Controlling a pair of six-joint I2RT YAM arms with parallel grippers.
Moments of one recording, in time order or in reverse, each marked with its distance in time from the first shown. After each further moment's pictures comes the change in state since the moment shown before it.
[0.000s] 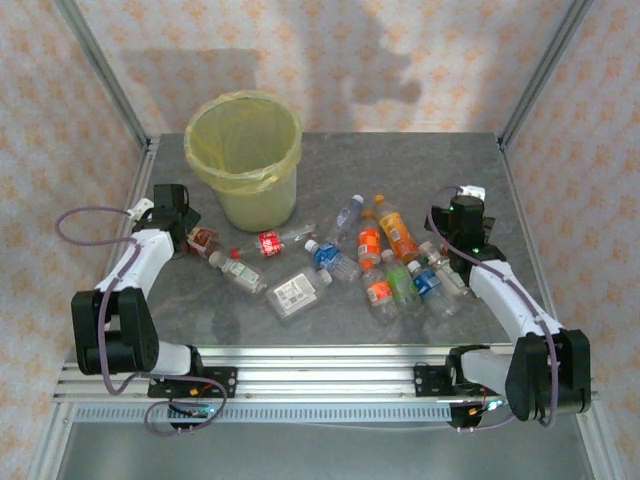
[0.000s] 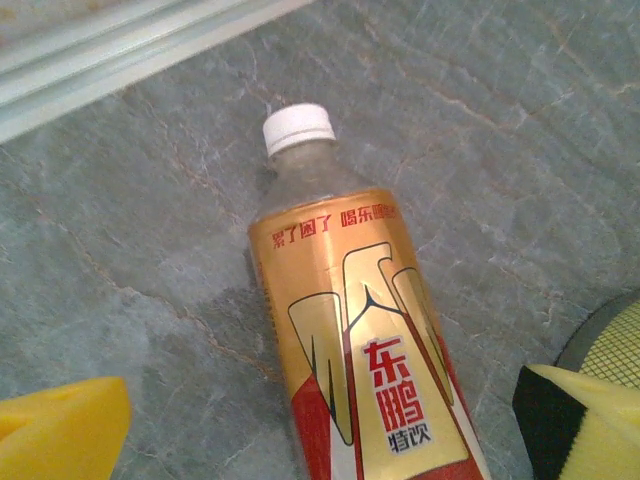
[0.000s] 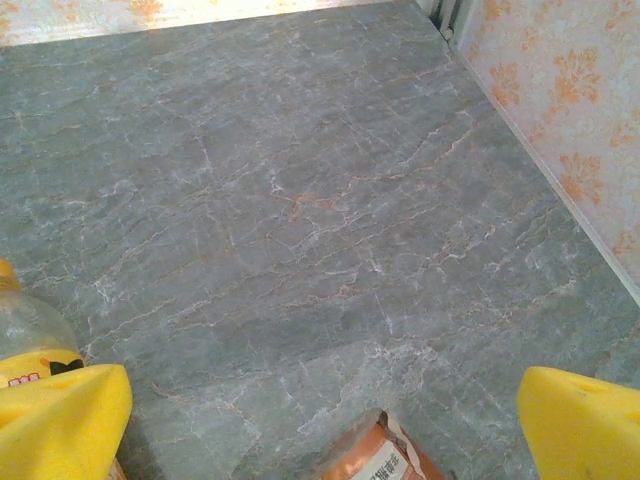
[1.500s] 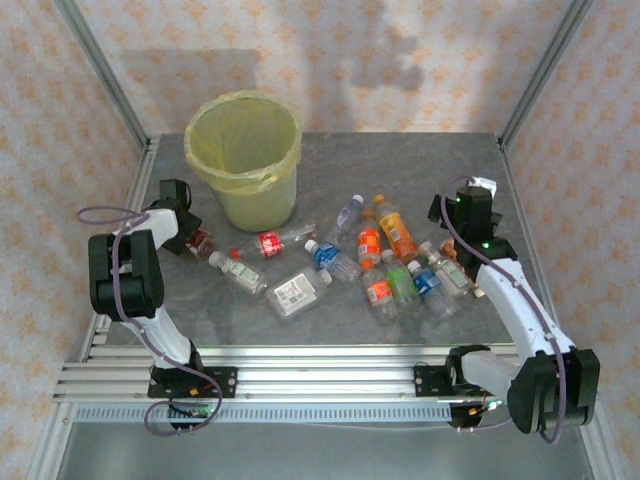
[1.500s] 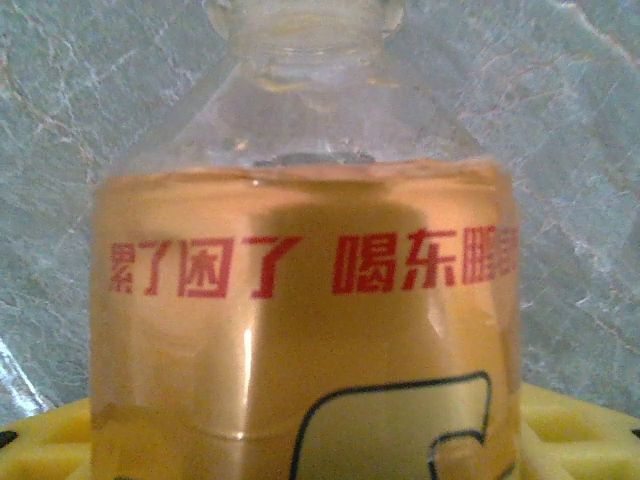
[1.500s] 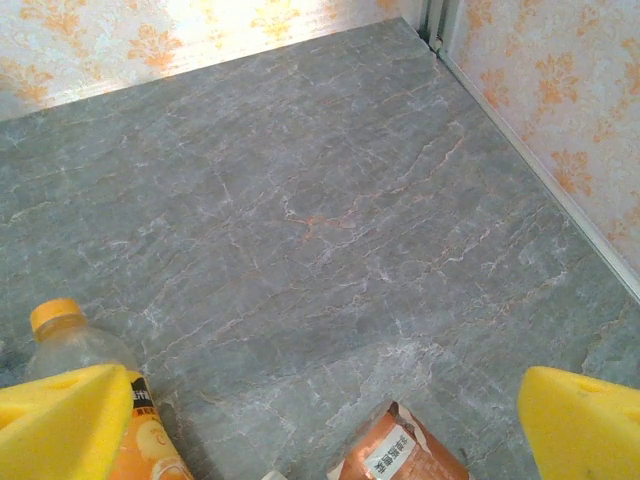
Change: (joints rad) left arm 0.058 0.334 0.121 0.084 0.120 -0.049; right arm 0.005 -0.063 0.120 -0.179 -0.006 0.119
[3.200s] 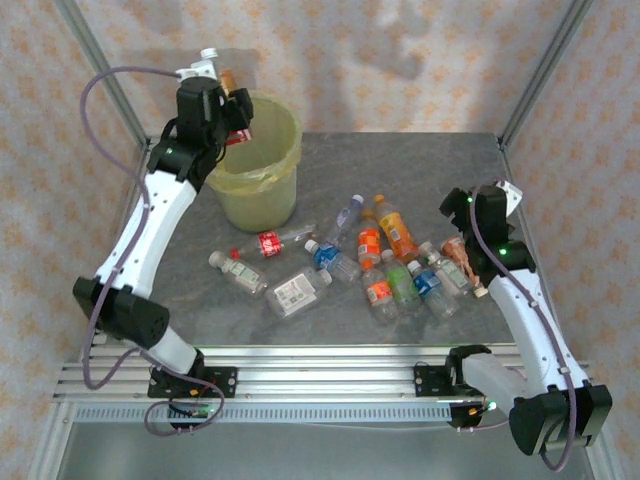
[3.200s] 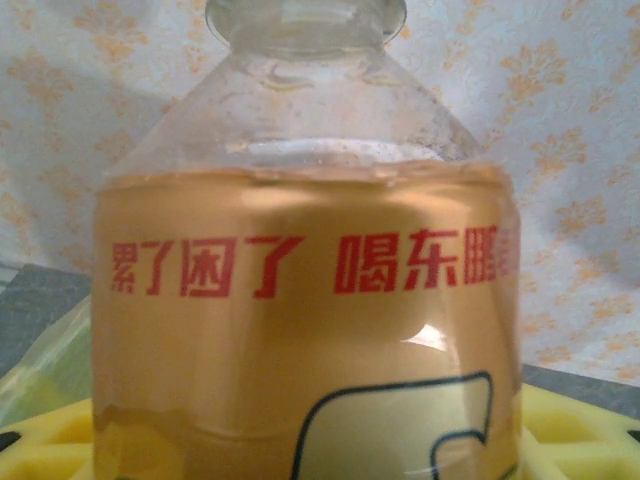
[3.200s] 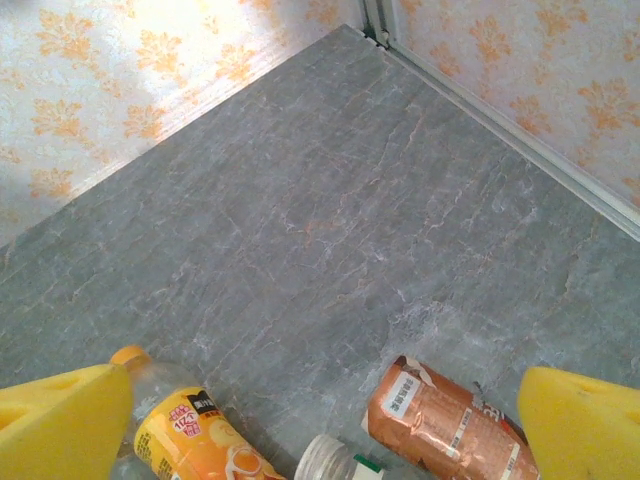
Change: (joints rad) left arm -0.438 -0.129 0.789 -0.084 -0.057 0.579; right arm 0.000 -0.114 0.115 -0.250 0.040 0.300
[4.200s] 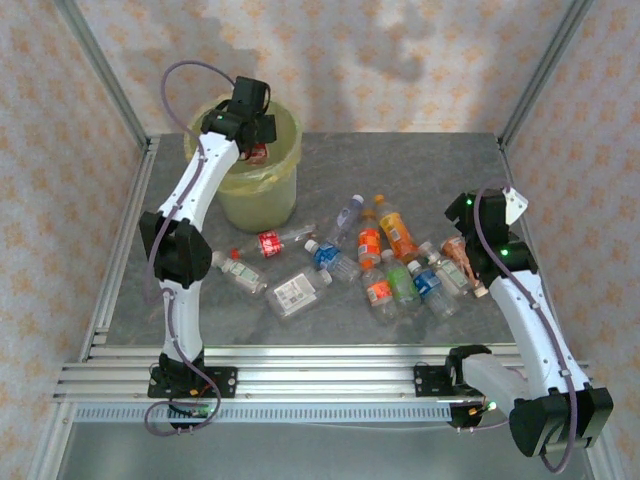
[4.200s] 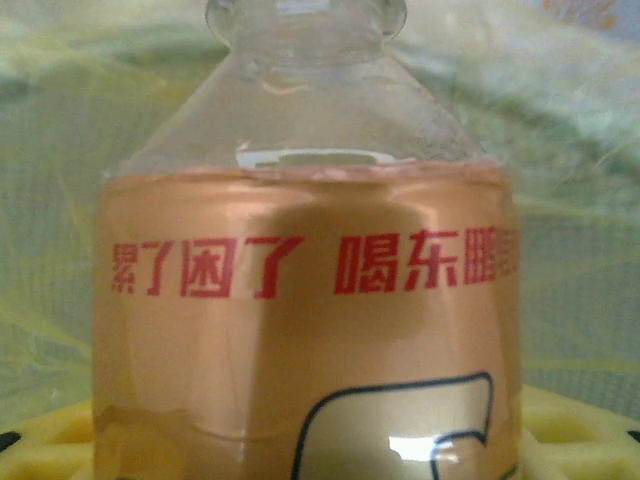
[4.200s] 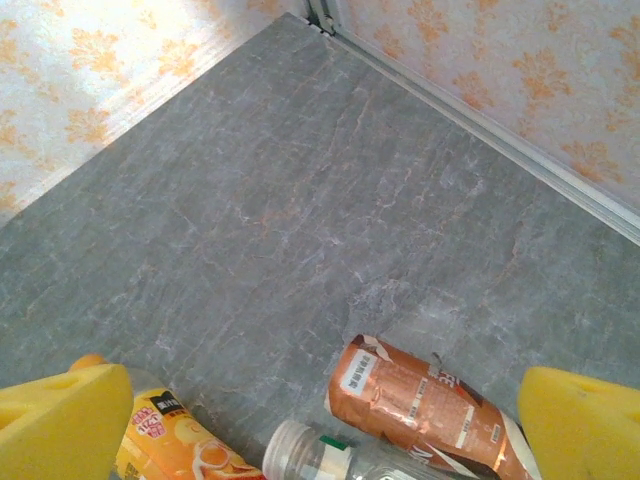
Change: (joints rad) left arm 0.000 0.498 0.419 -0.400 0.000 0.070; right arm 0.000 -0.005 0.008 -0.093 0.068 0.081
